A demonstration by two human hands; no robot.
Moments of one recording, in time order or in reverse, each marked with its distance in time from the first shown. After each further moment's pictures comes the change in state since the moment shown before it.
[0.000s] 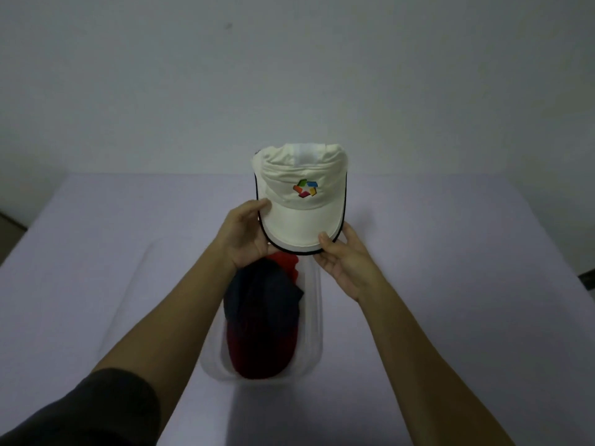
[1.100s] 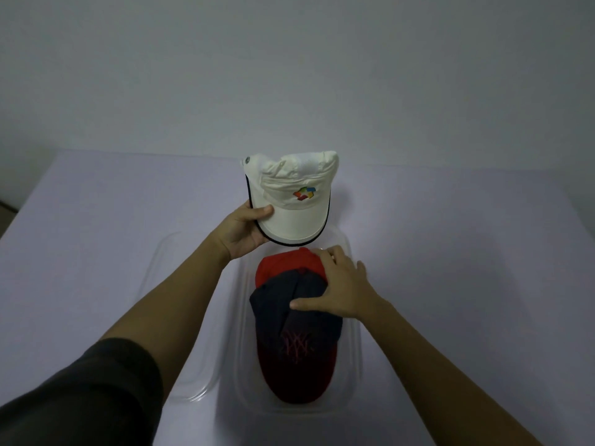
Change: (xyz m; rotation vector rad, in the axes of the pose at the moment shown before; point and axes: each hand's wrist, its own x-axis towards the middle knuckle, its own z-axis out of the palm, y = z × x) left_hand 0.047 0.034 -0.131 0.027 -0.081 0.059; right_hand 0.063 0.074 0.030 -1.748 -0.120 -0.010
